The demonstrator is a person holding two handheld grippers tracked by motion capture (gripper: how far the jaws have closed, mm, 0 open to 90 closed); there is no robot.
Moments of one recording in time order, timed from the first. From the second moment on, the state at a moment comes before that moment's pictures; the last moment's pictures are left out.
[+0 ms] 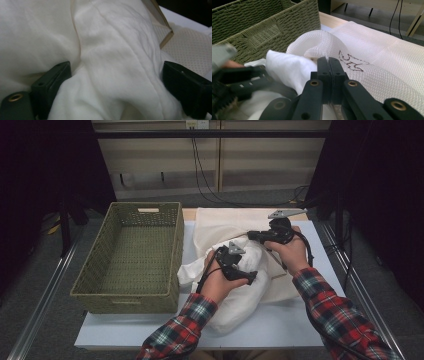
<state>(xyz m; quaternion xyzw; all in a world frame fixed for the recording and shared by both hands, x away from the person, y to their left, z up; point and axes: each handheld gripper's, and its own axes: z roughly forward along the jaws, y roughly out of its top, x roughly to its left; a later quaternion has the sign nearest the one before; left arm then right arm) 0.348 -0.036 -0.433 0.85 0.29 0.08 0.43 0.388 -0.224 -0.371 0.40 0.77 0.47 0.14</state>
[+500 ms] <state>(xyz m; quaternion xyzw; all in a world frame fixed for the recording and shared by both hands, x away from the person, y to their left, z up) 0.362 -0.041 -0.418 0.82 0.33 0.07 0.46 0.382 -0.223 -0.369 0.40 0.77 0.48 0.14</state>
